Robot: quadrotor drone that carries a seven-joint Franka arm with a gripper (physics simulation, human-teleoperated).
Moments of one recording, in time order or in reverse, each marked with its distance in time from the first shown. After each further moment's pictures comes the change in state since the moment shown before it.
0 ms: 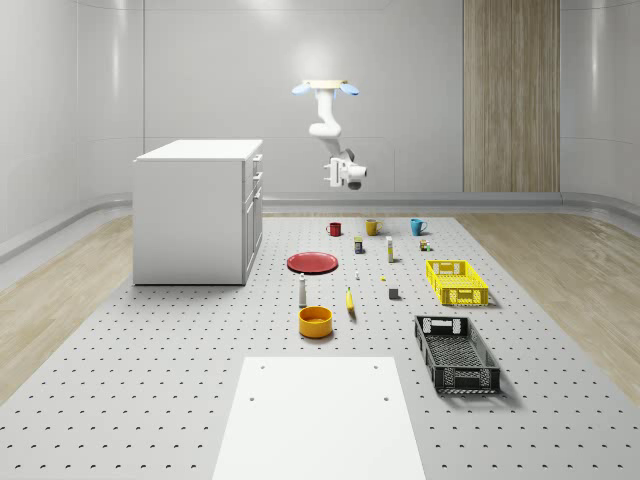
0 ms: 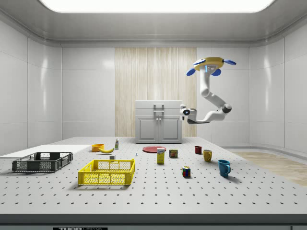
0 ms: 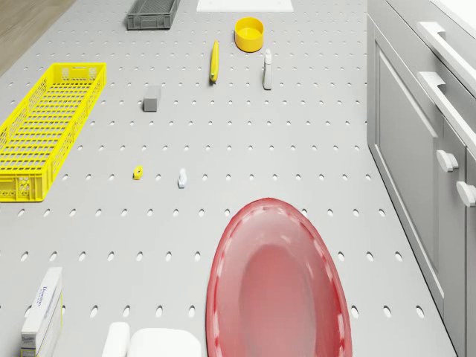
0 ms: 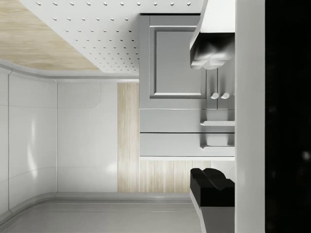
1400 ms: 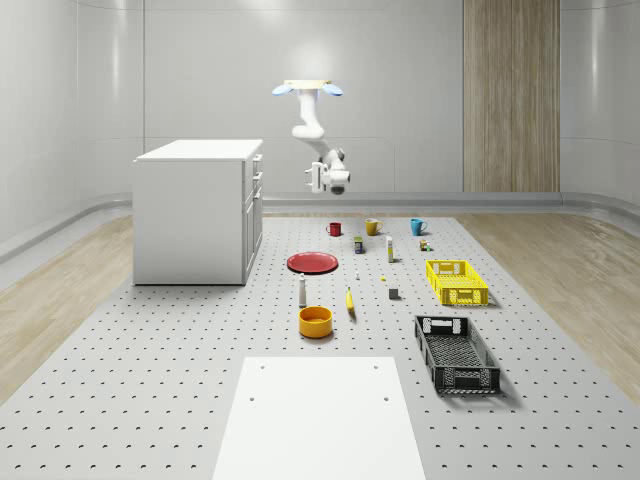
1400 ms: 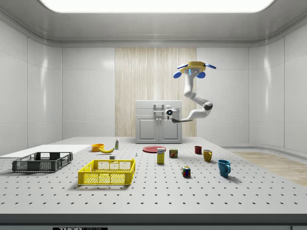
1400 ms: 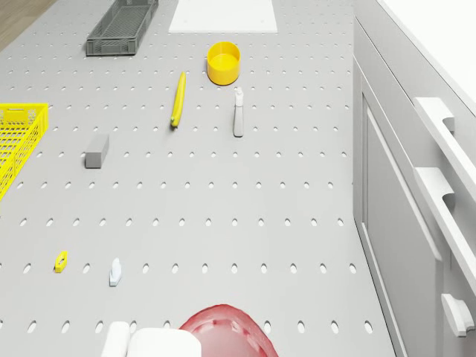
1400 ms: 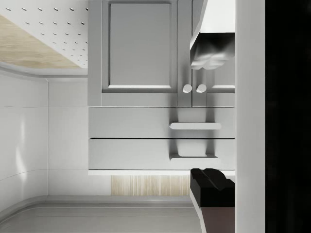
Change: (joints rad) arm 0.134 -0.118 -0.055 -0.018 -0.084 0.119 0.070
